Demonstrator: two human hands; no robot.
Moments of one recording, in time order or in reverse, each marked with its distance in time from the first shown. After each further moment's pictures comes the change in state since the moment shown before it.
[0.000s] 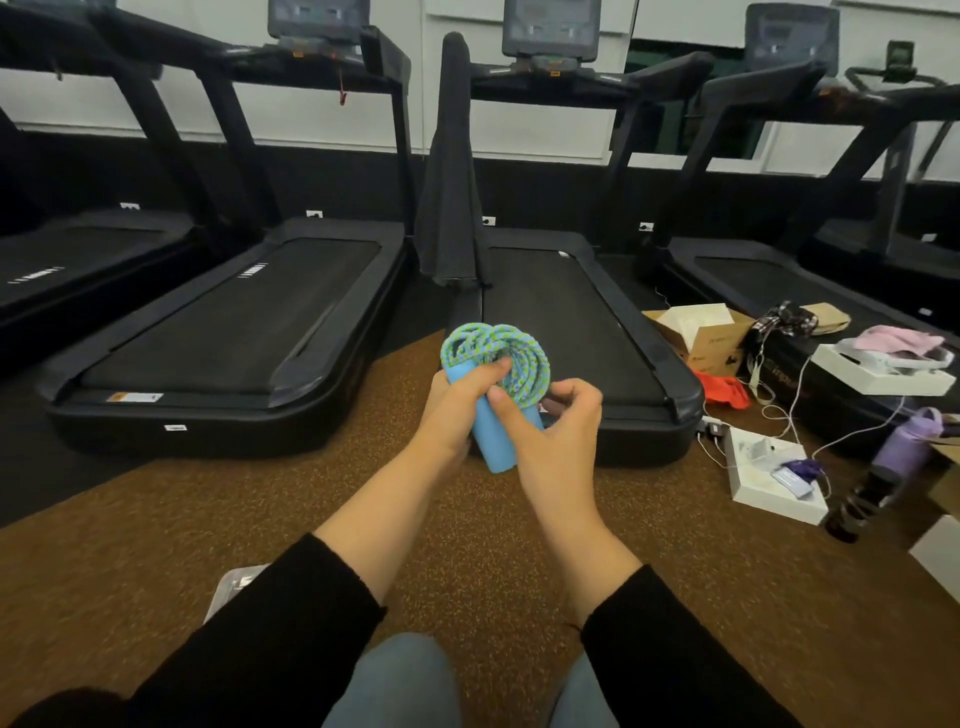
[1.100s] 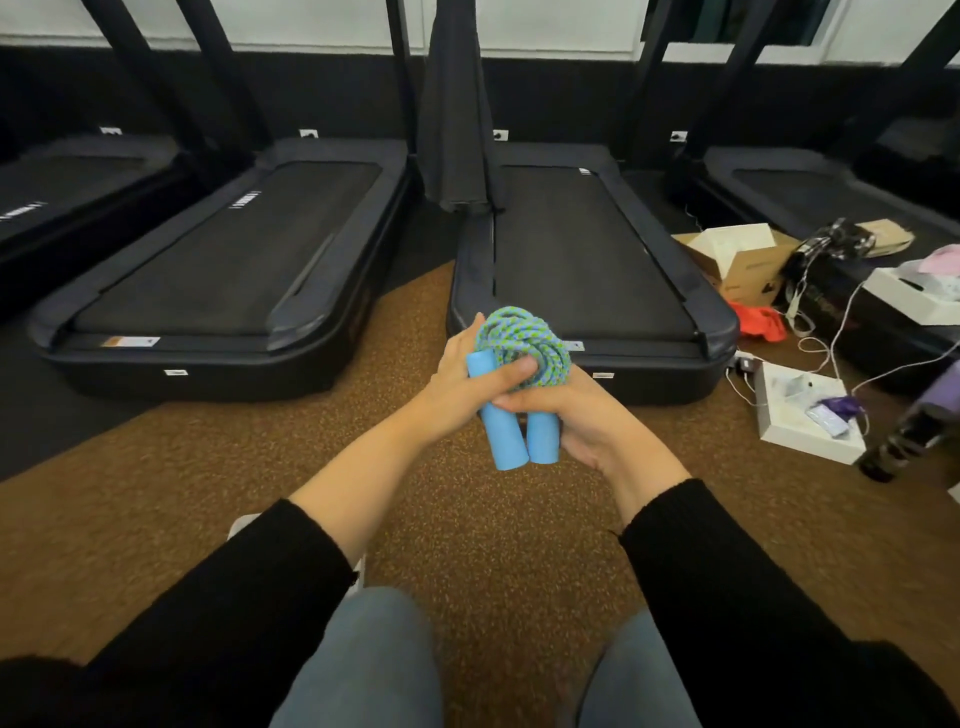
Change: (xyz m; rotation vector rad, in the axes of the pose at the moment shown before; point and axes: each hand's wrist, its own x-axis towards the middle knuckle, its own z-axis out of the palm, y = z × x) left_hand 0.042 -0.054 -0.046 0.600 -0.196 0.007; right_hand 0.064 0.079 -0.002 0.401 -0.776 0.485
